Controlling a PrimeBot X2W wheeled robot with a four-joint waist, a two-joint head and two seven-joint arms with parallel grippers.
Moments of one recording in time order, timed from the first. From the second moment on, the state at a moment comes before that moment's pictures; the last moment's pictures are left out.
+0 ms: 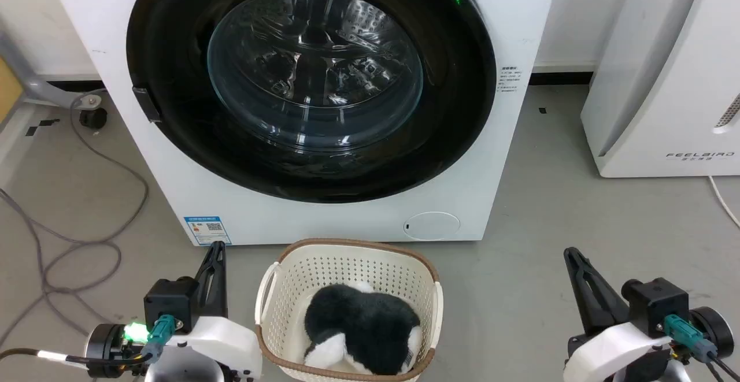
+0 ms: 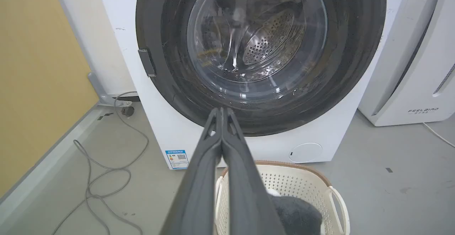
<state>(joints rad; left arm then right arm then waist) -0.02 0.05 0.00 0.00 0.00 0.00 0.00 0.00 -0.05 0.00 0.00 0.01 0.13 0.00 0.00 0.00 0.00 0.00</state>
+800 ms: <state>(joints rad) -0.02 0.05 -0.01 0.01 -0.01 0.01 -0.01 0.00 -0.05 0.00 0.01 0.02 0.13 -0.01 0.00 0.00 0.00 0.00</state>
